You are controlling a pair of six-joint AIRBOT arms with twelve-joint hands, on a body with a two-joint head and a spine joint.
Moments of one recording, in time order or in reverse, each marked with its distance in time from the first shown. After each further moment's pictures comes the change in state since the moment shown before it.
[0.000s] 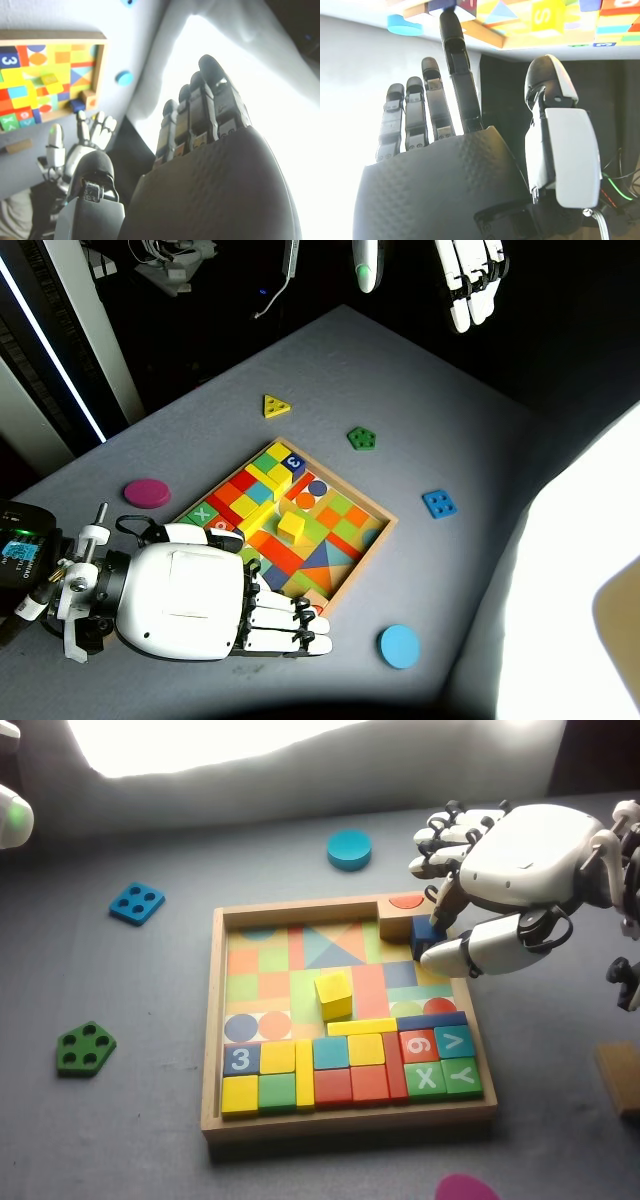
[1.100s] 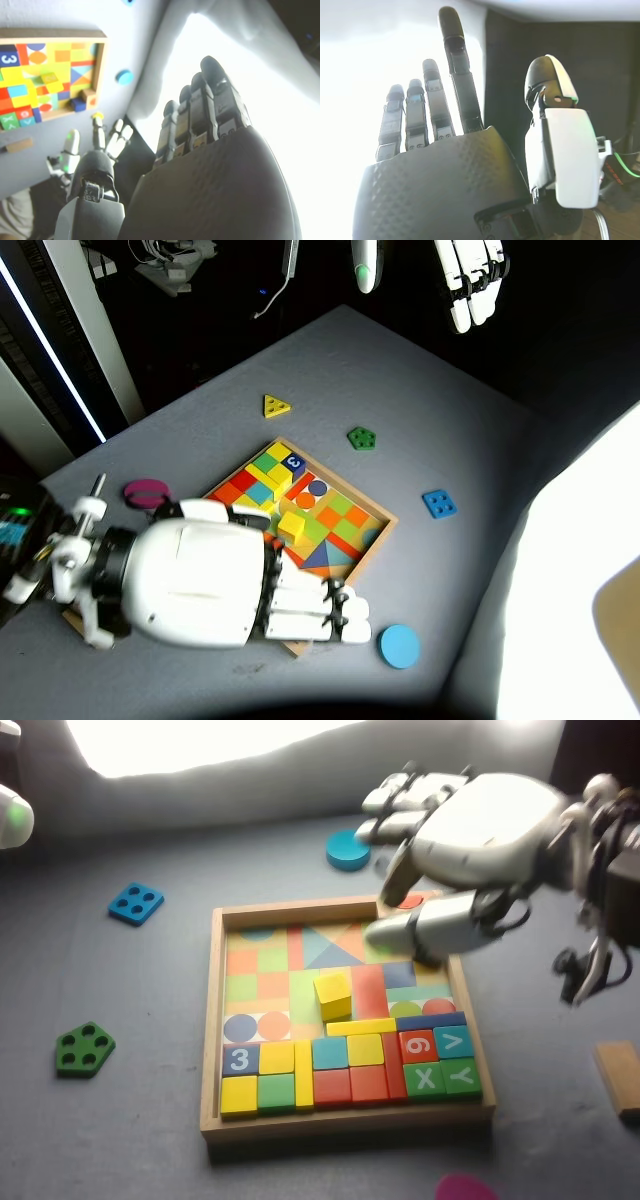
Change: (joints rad) left arm 0.000 0.000 0.000 0.000 0.000 0.000; right arm 0.062 -0.014 -0.100 0.198 0.047 -0.143
